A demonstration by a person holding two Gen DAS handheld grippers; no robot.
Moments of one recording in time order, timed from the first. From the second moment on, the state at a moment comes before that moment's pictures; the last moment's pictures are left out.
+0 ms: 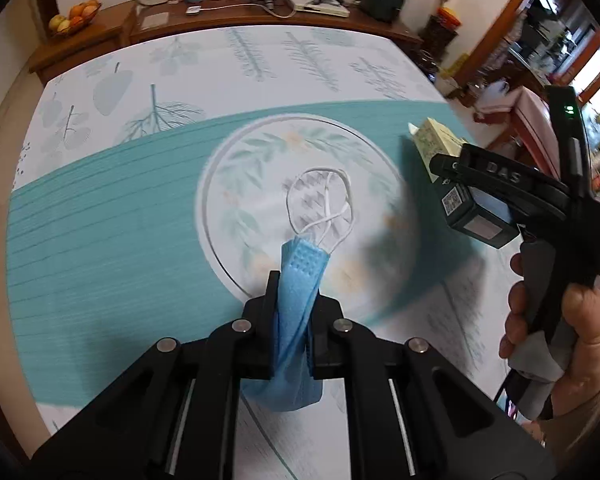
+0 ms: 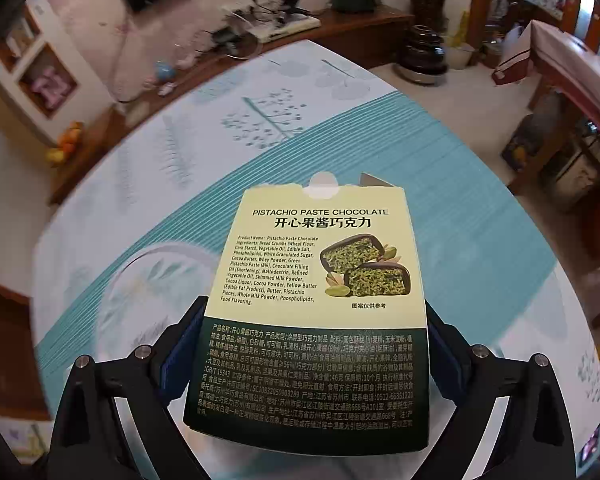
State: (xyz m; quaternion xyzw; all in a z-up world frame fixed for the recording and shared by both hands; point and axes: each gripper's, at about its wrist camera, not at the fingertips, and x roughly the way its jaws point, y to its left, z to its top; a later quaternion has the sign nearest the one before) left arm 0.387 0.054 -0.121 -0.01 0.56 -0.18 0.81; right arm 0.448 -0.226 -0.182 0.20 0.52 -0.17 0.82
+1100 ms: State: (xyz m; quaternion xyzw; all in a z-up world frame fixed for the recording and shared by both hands) left arm 0.028 -0.038 -0.148 0.07 0.59 -0.34 0.73; right arm -0.071 -0.263 -0.199 0.45 0.51 -0.02 0.74
